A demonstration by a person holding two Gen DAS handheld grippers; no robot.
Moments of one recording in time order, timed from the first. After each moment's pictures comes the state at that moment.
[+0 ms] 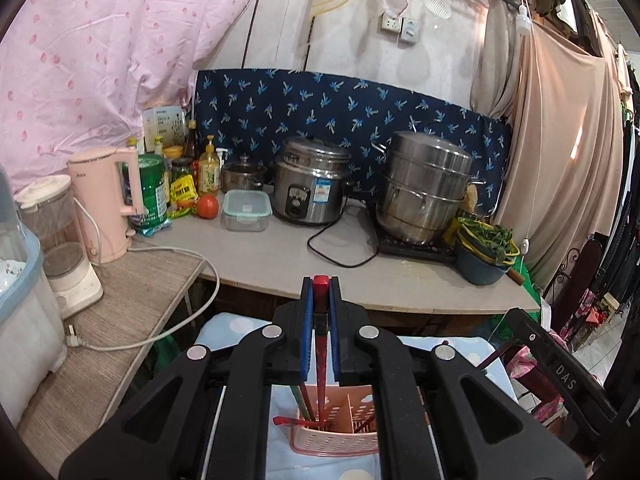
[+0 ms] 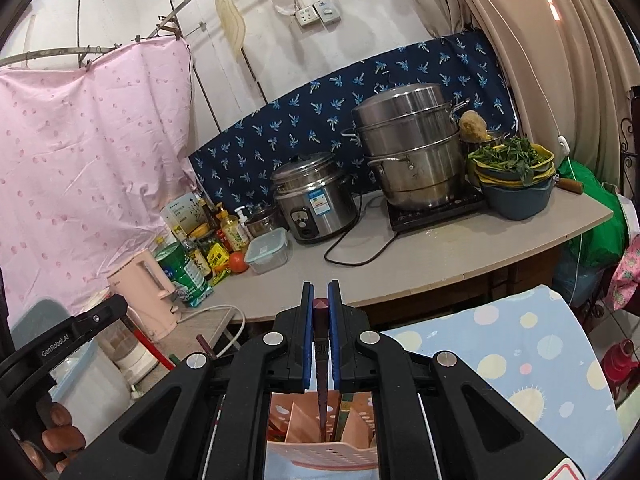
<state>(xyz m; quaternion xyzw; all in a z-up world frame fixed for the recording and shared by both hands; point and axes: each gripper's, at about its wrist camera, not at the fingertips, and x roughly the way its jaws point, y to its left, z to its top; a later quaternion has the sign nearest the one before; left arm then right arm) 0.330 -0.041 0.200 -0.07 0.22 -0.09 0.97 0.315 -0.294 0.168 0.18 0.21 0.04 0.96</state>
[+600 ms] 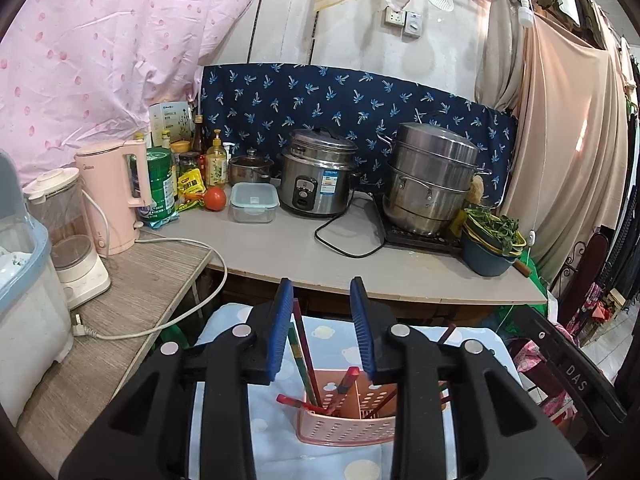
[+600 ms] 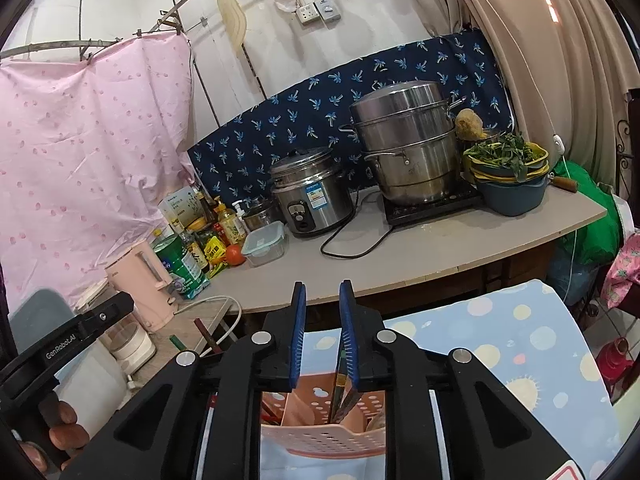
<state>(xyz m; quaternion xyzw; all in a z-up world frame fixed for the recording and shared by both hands) 0.319 -0.042 0.193 -0.06 0.23 -0.08 0.97 0.293 -0.292 0.168 0.18 0.21 0.04 0.96</state>
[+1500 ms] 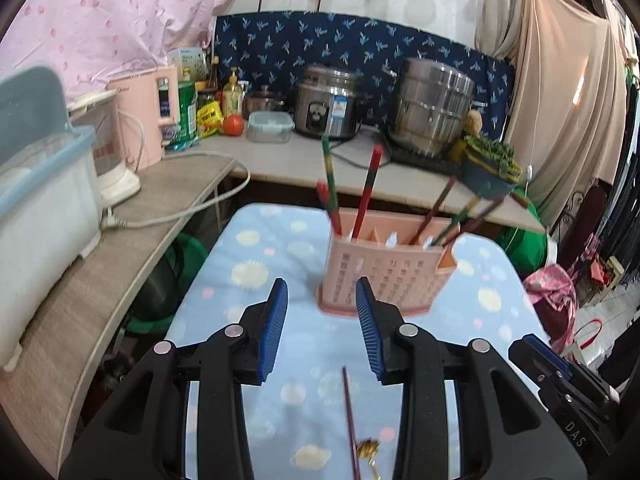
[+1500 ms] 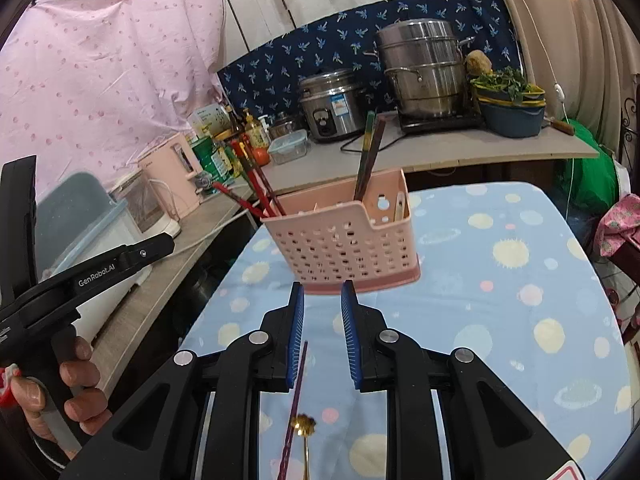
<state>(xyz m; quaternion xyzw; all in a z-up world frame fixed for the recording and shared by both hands) 0.203 -0.014 0.109 -0.05 0.32 -0.08 0.94 0.140 -0.247 0.083 0.14 0.32 0.09 0.93</state>
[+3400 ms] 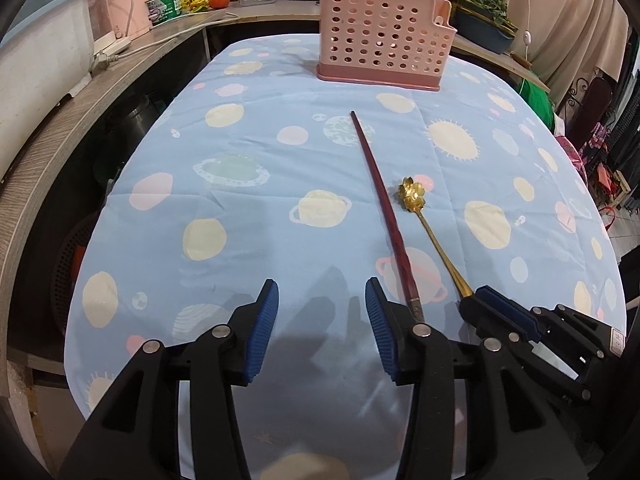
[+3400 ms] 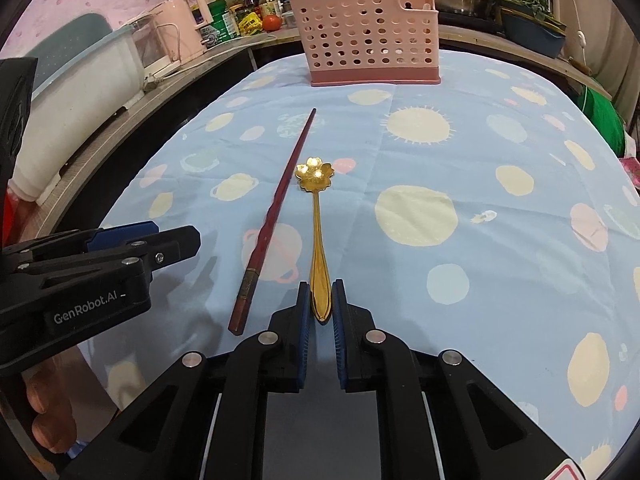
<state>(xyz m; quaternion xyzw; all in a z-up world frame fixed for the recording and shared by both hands) 0.091 -0.022 -0.048 0.01 0.49 -0.09 0.87 0.051 -0.195 -0.054 0.06 0.46 0.09 0.88</state>
